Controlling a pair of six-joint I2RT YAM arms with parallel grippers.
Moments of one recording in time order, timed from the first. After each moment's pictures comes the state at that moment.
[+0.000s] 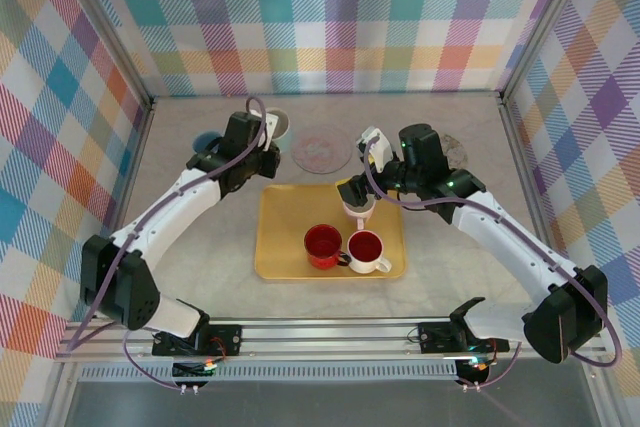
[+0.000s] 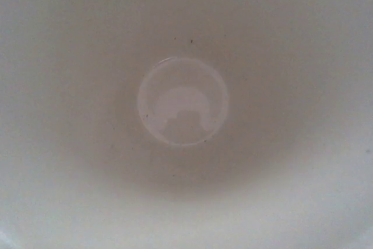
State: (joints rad) left arm -0.43 1.48 1.27 -0.55 -0.13 -0.07; right arm 0.55 1.25 1.10 -0.41 -0.42 -0.09
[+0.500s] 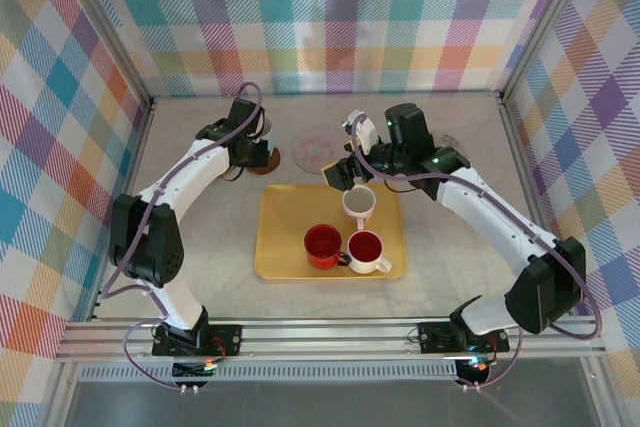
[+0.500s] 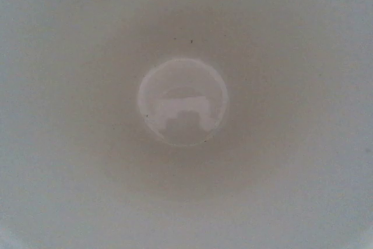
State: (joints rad) left arm -0.31 1.73 1.43 -0.71 -0.12 -0.20; right arm 0.55 1.42 1.28 -0.44 -0.52 -0.05
